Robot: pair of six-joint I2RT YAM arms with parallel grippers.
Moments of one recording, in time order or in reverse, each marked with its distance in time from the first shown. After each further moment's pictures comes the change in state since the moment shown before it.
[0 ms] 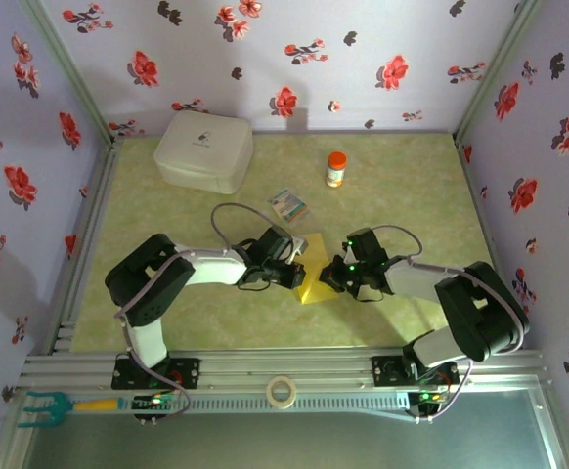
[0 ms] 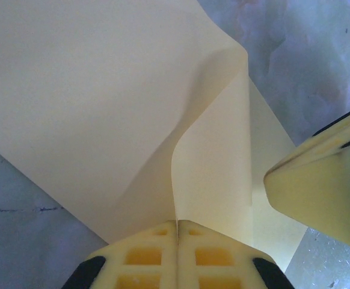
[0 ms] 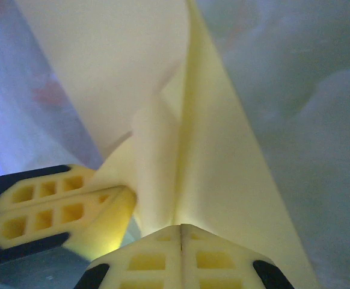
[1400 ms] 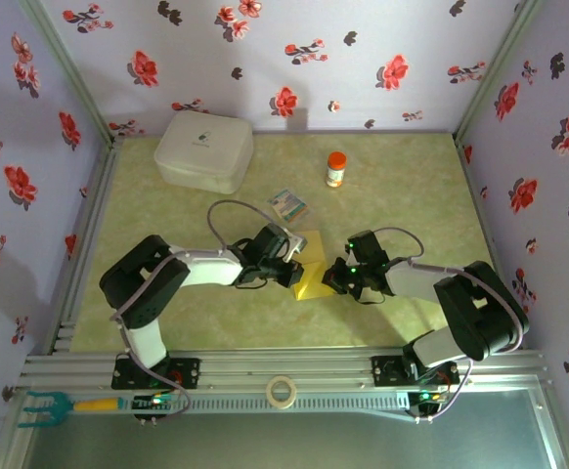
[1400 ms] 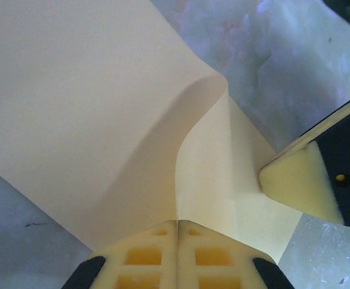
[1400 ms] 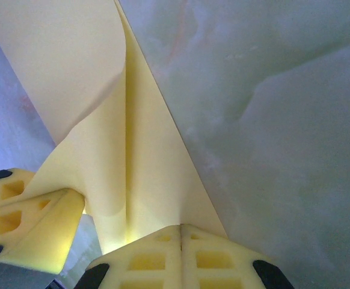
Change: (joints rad) left arm 0.019 -0.027 -0.025 0.040 -0.012 0.092; right arm -0.010 -0.003 -0.019 -0.003 0.034 -0.007
